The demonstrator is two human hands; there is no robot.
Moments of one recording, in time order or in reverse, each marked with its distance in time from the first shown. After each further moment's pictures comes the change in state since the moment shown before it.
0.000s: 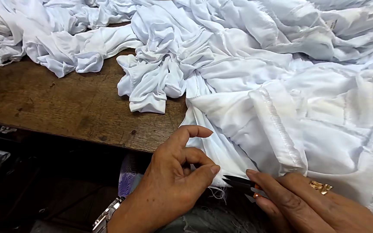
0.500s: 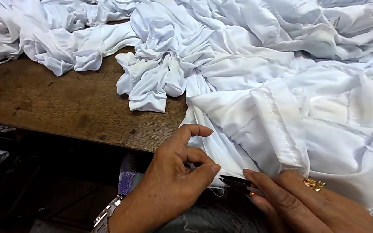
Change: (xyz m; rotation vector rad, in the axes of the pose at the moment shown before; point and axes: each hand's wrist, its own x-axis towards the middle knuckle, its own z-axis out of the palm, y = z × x) left_hand 0.003 -0.001 -0.001 0.006 -0.018 -0.037; right_hand 0.001 0.001 0.006 0.008 0.021 -0.018
